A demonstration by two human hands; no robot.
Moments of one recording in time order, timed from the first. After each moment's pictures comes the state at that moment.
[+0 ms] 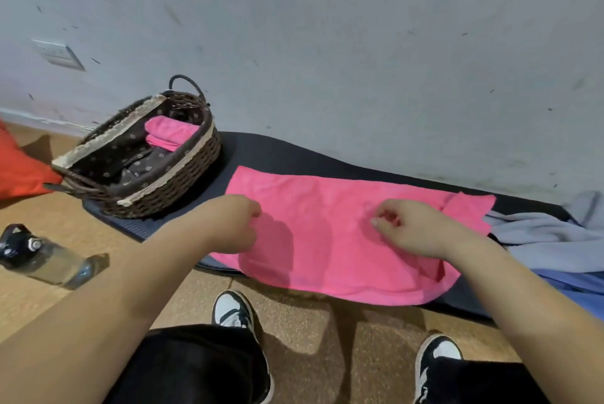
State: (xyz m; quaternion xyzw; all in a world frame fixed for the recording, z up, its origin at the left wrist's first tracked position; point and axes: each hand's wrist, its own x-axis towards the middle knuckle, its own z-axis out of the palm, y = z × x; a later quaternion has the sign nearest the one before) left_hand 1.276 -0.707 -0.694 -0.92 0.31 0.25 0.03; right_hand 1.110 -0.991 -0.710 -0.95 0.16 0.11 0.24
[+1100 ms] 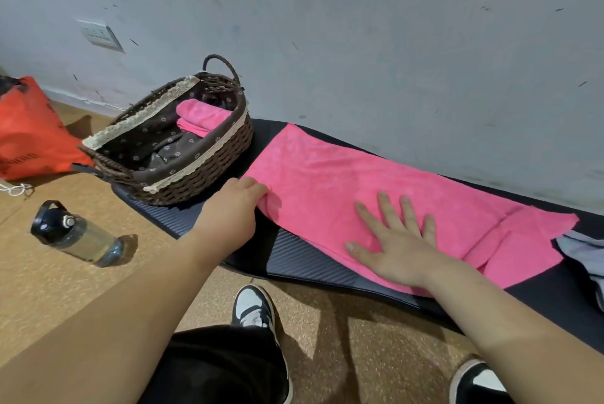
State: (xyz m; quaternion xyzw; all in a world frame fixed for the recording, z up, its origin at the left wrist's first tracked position) left_hand 1.320 -0.659 -0.777 -0.94 0.32 0.02 -0.09; right_hand 1.159 -0.926 -0.770 -0.95 0.13 0.25 0.15
